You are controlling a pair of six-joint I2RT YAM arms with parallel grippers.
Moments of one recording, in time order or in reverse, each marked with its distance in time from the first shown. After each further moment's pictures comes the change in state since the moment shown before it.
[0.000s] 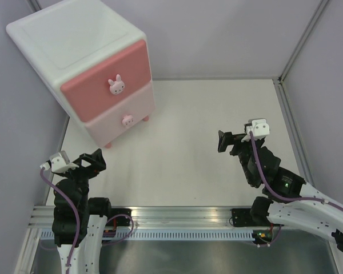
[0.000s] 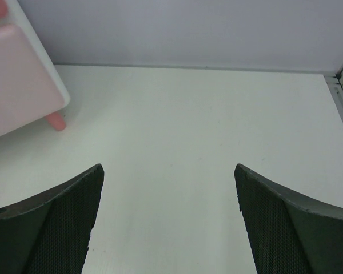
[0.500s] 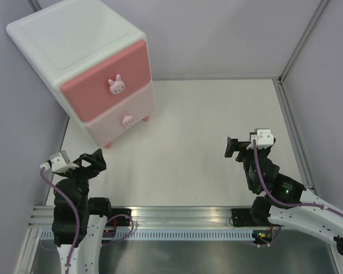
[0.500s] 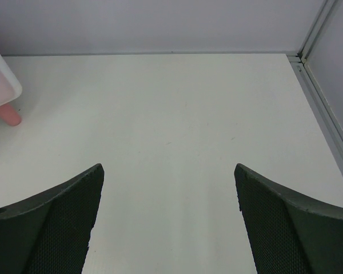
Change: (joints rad) left arm -0.007 0.000 0.000 0.000 0.000 0.000; right arm 0.000 -0.139 -0.159 -0.048 0.126 0.034
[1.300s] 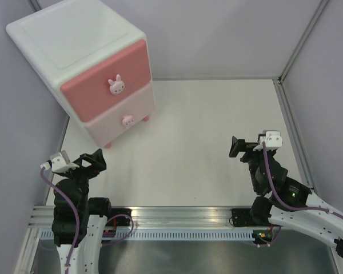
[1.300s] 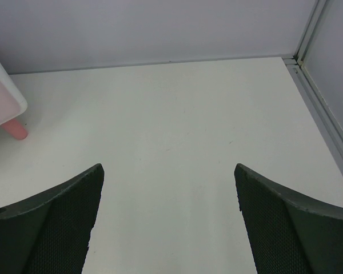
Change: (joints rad) left arm -0.005 0.000 0.000 0.000 0.000 0.000; right arm 0.000 -0.073 -0.002 -0.008 0.021 0.001
